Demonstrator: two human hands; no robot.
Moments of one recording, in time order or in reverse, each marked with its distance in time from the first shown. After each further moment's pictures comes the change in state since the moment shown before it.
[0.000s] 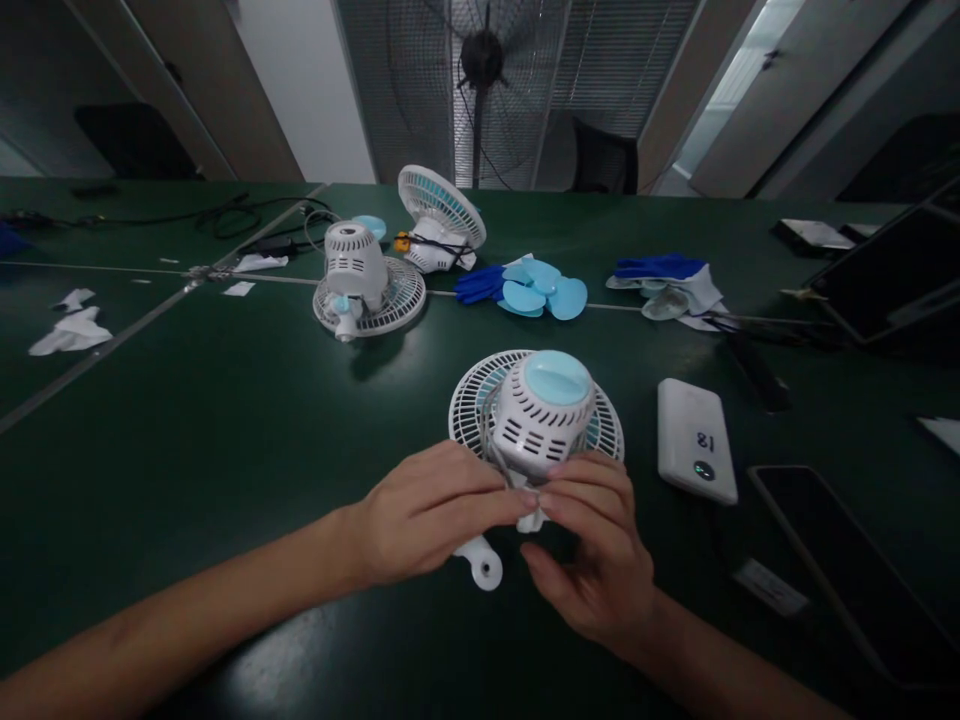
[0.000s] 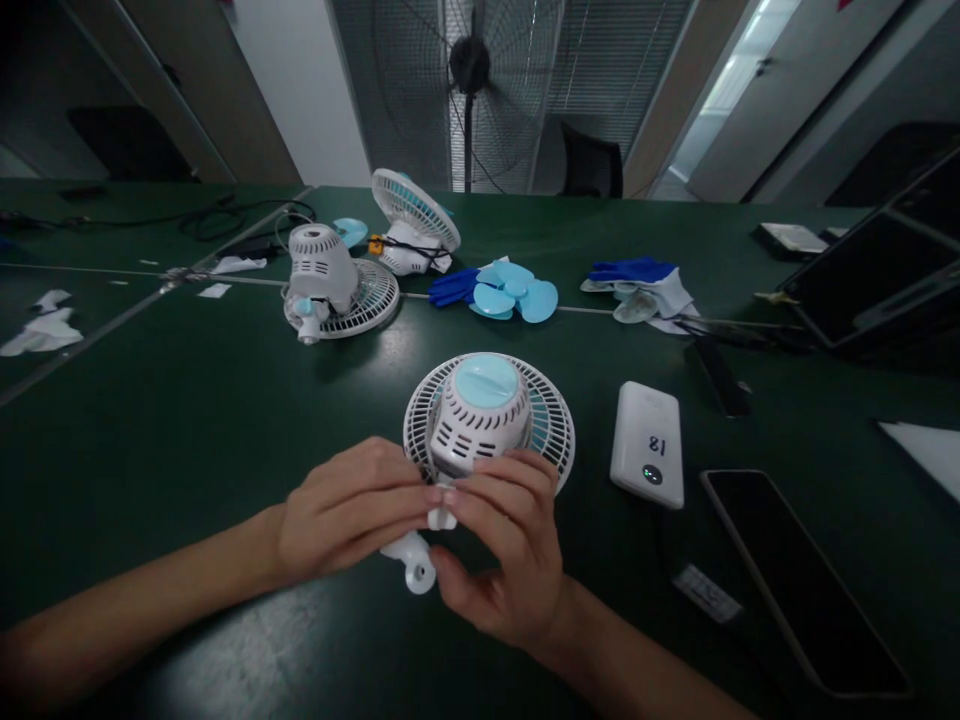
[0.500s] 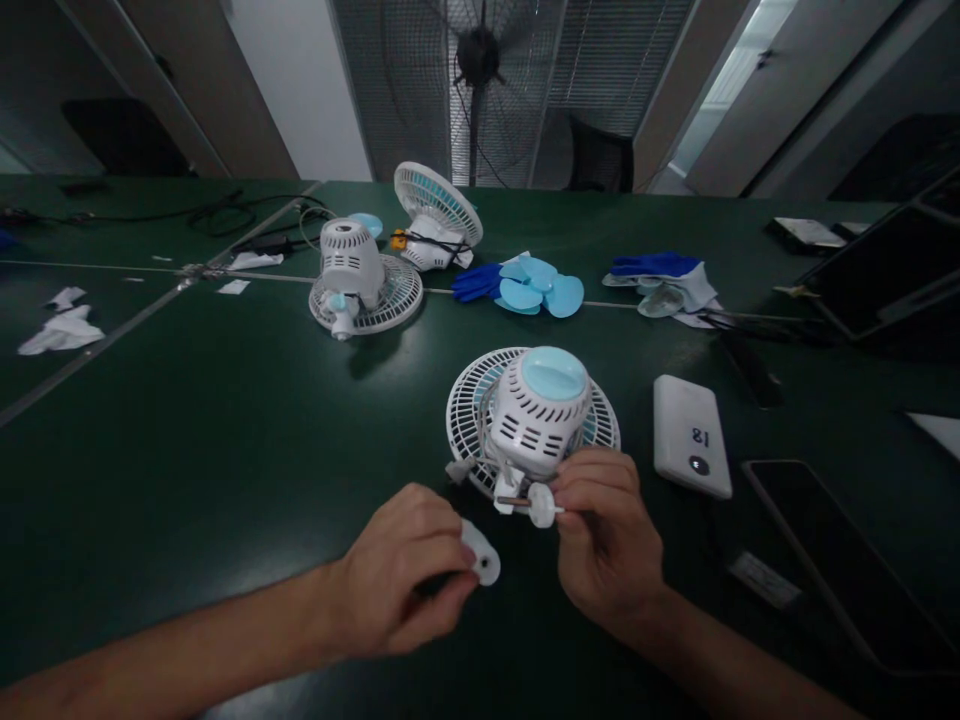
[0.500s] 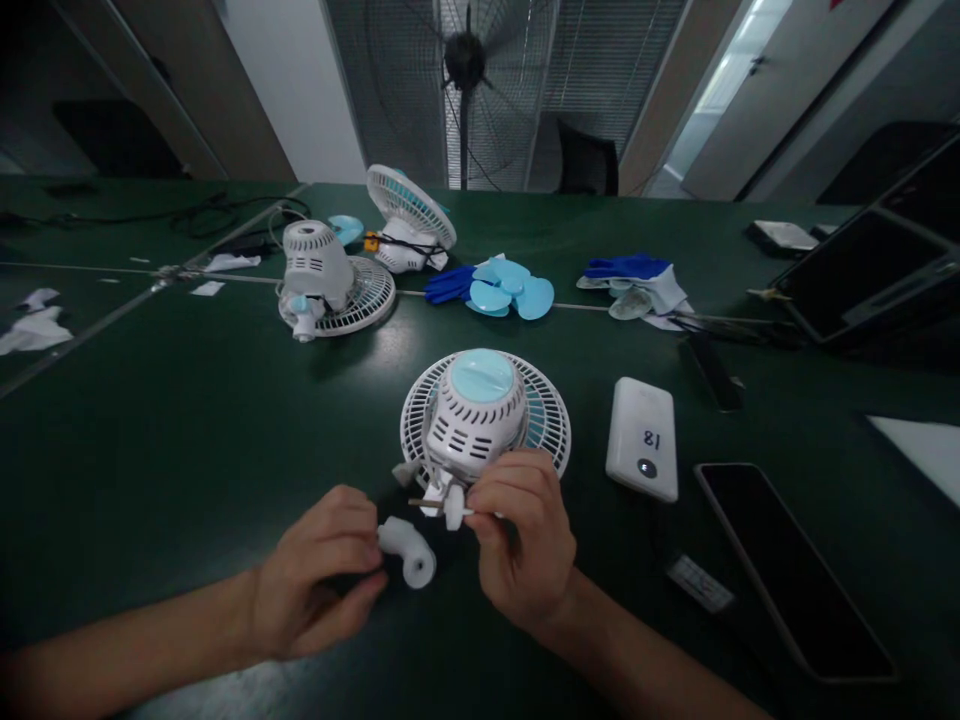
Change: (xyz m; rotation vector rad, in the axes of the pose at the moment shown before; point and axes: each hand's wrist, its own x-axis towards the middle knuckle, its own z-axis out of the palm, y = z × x) left_hand -0.036 0.034 0.012 -0.051 0.094 -0.147; right_hand 0.003 0.010 -0.004 0.151 0.067 0.049
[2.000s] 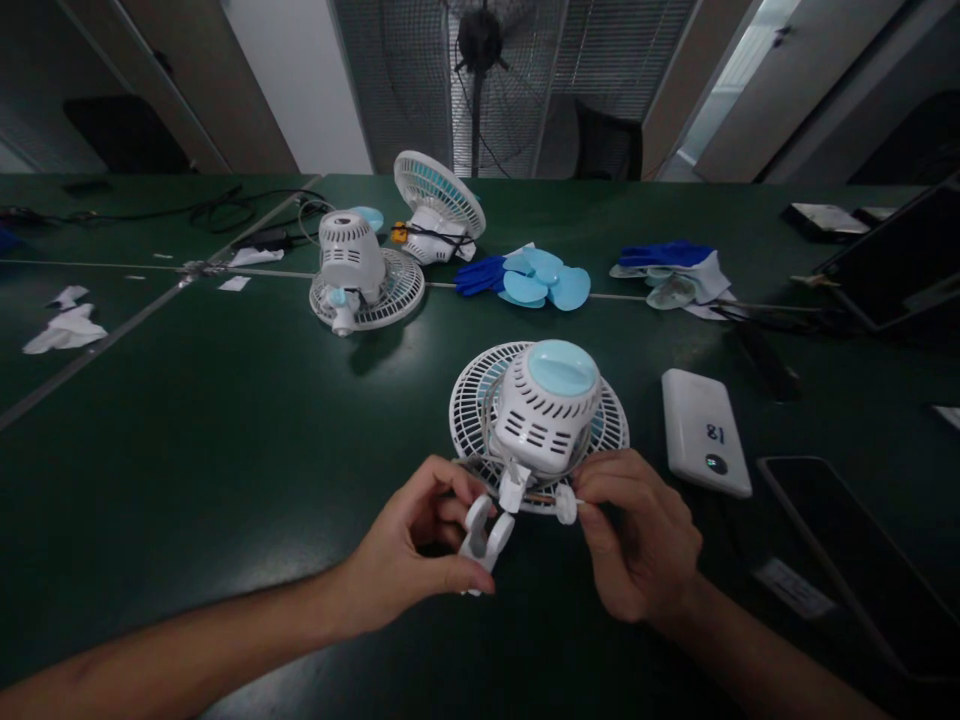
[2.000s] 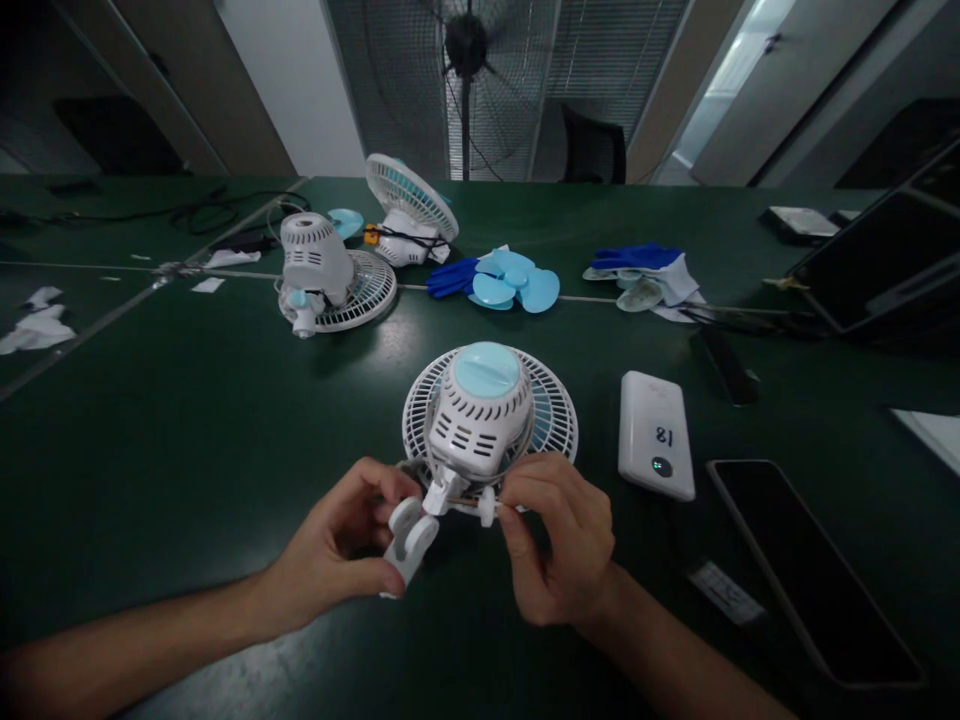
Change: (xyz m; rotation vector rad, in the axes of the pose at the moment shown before) left_hand -0.020 -0.008 0.017 -1.116 0.066 -0.858; right_hand -0.009 0.015 -0.020 0.014 -0.159 -0.003
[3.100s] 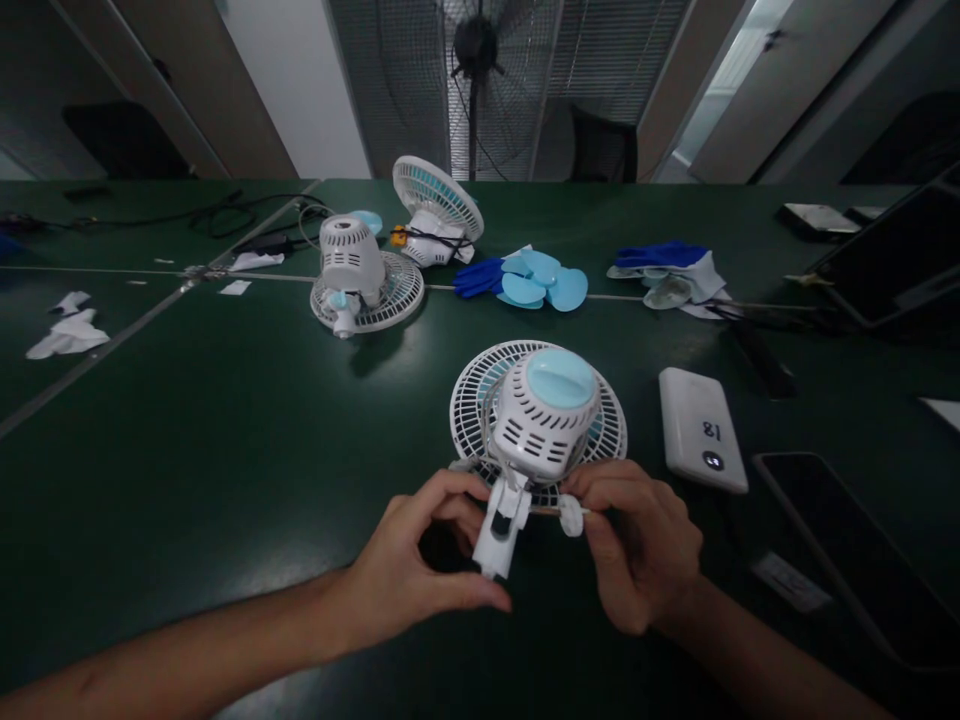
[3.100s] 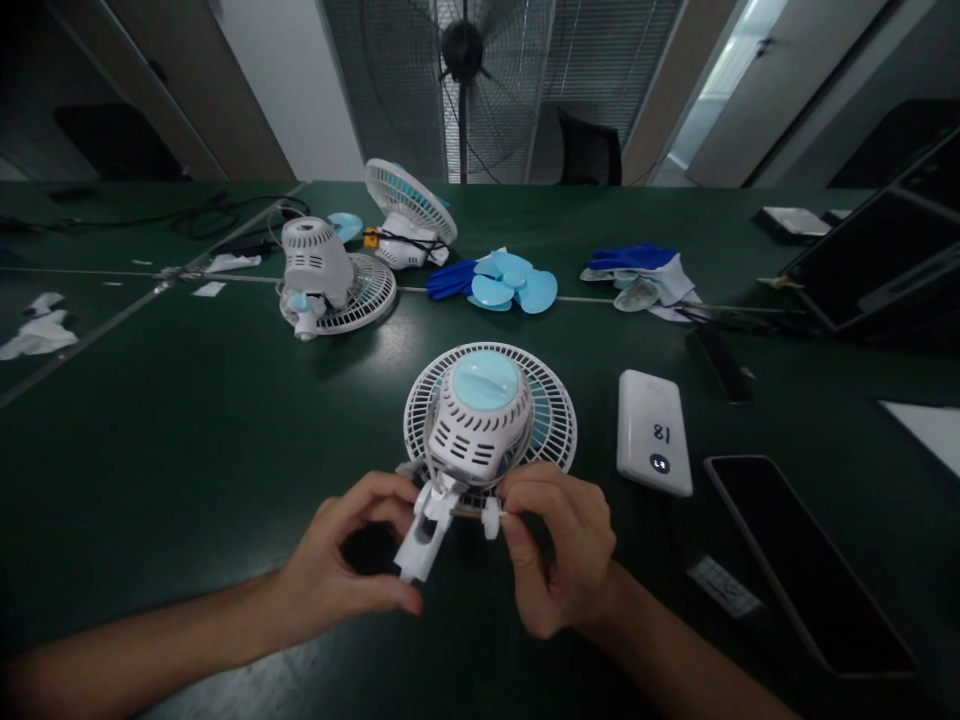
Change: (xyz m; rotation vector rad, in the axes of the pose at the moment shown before) left_hand 0.000 0.007 0.005 0.518 0.005 0.164; right_hand -0.004 -0.006 -0.001 0.002 0.017 0.054
